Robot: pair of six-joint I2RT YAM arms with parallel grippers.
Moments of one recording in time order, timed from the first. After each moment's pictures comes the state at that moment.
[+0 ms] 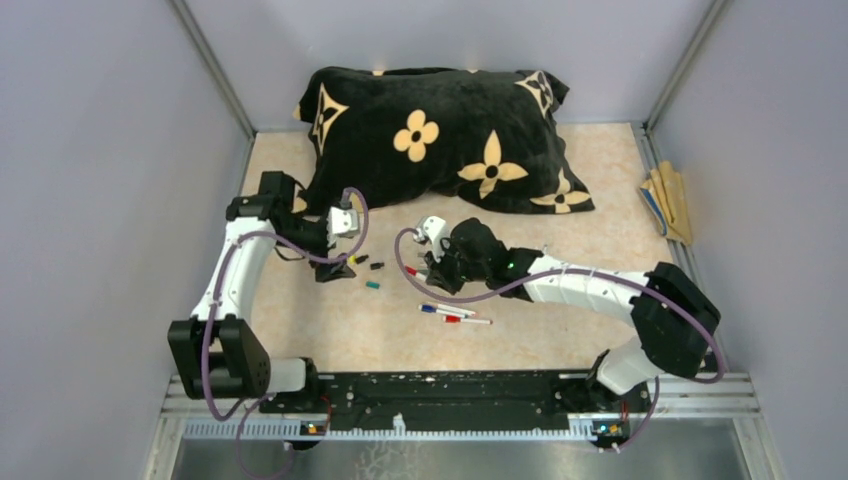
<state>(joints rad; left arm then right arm) 0.03 1.36 1.16 -1.16 0.85 1.39 0.94 1.51 0.90 -0.03 -0.13 -0.04</state>
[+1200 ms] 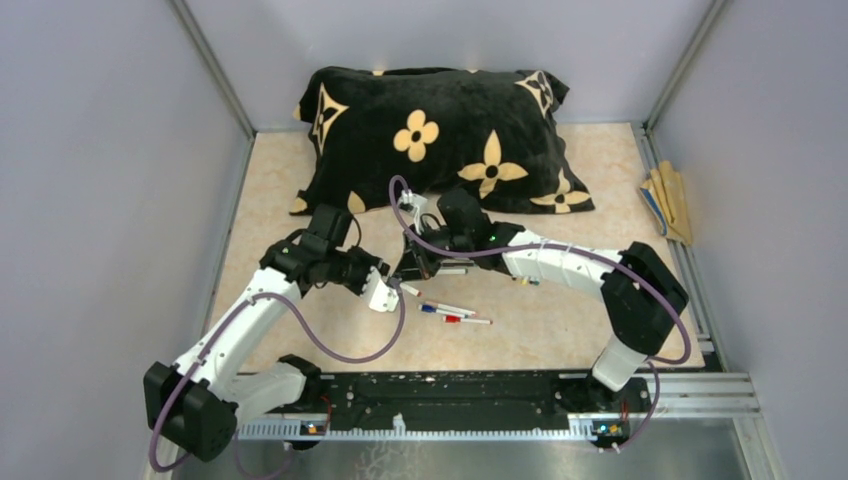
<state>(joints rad) -0.46 1.06 0.90 -0.85 0.47 1.62 0.87 1.66 1.14 0.01 -0.64 0.37</state>
